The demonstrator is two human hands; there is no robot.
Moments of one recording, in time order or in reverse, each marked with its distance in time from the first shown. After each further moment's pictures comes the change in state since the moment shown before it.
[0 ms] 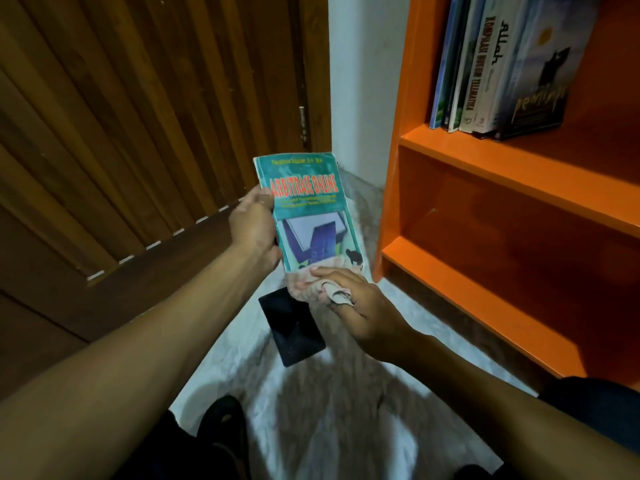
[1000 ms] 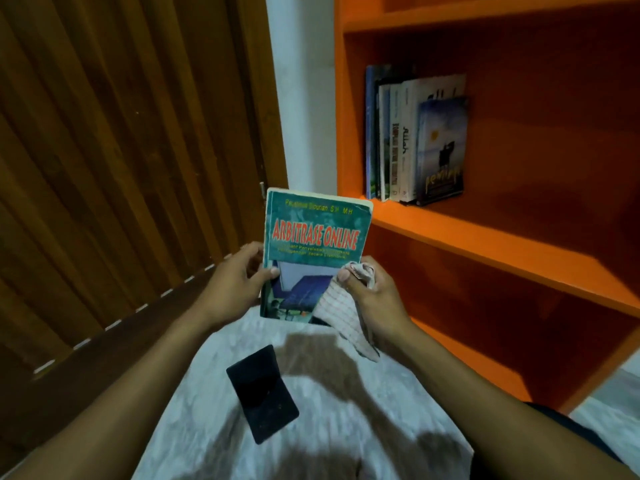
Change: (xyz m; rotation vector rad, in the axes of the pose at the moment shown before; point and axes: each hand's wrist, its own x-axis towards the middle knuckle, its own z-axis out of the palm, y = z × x) left_hand -0.018 0.031 0.001 0.765 -0.585 0.381; right_hand 0.031 -0.010 -0.089 0.432 0.477 0.393
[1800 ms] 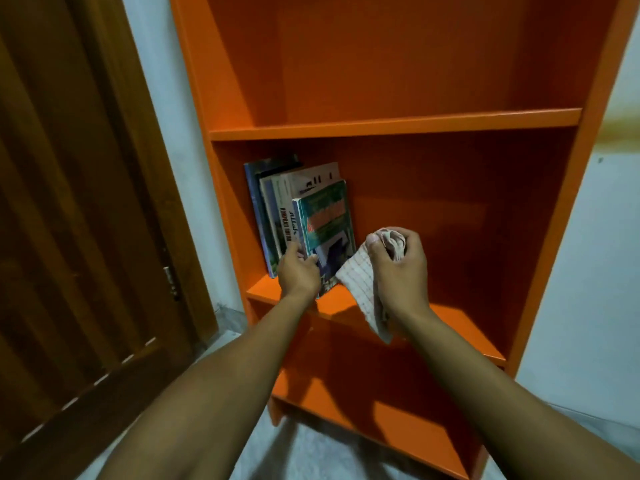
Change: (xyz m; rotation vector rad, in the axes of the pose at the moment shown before) left_hand 0.178 0.129 0.233 -0.054 0.233 0.108; right_hand 0.053 -0.113 -0.167 -0.114 0.683 -0.280
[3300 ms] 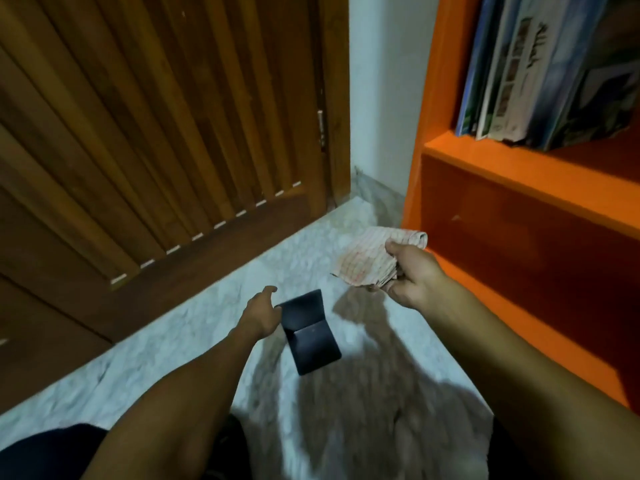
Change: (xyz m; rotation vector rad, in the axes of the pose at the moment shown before) left_hand -0.181 -0.351 -0.289 0.673 -0.206 -0.629; right_hand -0.192 0.116 0.168 0.359 -0.478 1.348
